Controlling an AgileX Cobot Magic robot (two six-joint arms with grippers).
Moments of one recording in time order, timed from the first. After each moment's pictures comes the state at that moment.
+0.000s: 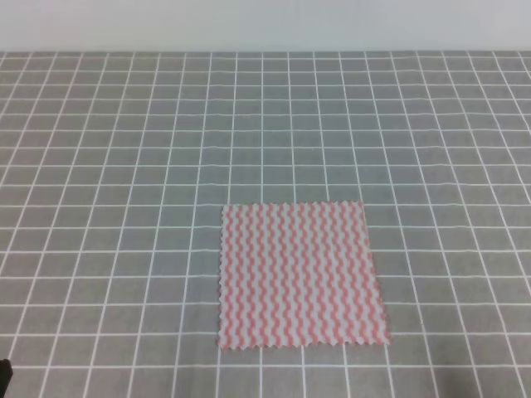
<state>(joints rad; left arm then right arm) -0.20 -0.02 0.02 -0.05 0.31 0.02 0.14 -0.03 0.03 0.33 0.29 -0.16</state>
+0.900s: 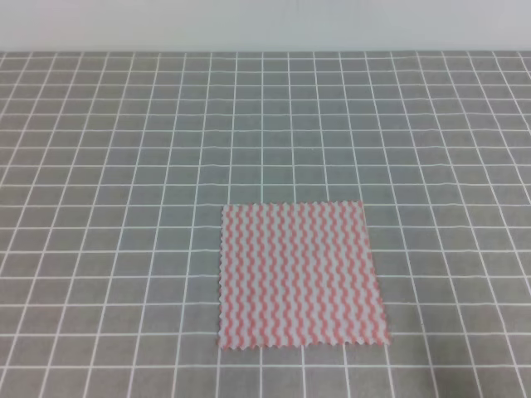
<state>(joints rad) -0.20 -0.01 0.01 -0.12 0.09 -0.15 0.14 -0.03 0.02 0.70 0.14 -0.16</state>
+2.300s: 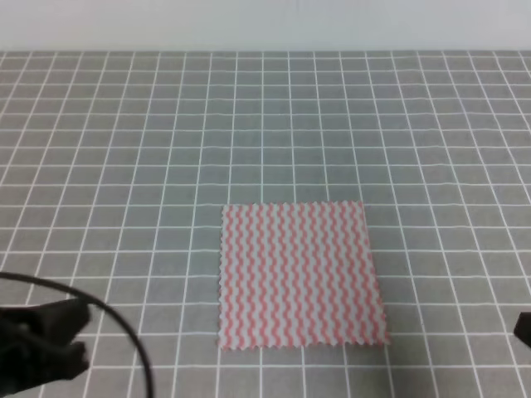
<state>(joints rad) -0.20 0.67 -0.38 -0.65 0.45 0.32 0.14 0.58 -0.33 0.74 0.53 -0.19</state>
